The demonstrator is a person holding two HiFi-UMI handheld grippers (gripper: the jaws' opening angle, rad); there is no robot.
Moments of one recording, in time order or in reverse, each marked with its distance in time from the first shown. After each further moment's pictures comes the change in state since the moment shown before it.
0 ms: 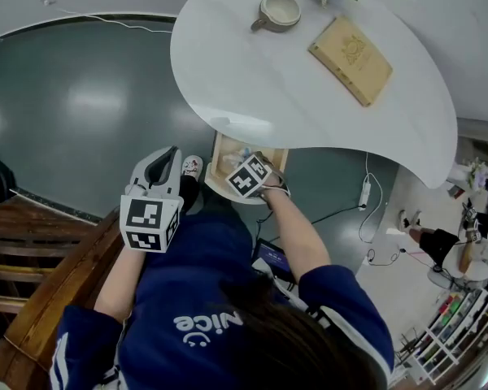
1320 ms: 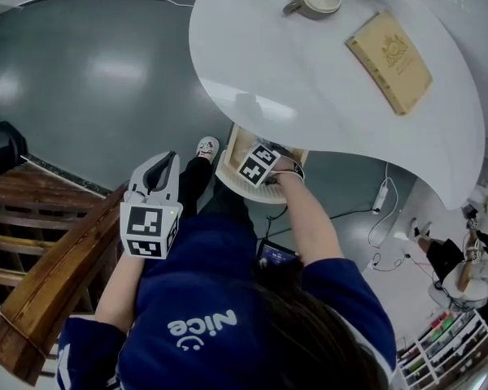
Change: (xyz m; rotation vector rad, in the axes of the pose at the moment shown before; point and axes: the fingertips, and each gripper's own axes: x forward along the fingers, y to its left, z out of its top) left arm -0.010 0.016 -0.053 -0.011 0.133 0.116; right arm 0.065 0.003 -0.015 -0.317 0.129 0.080
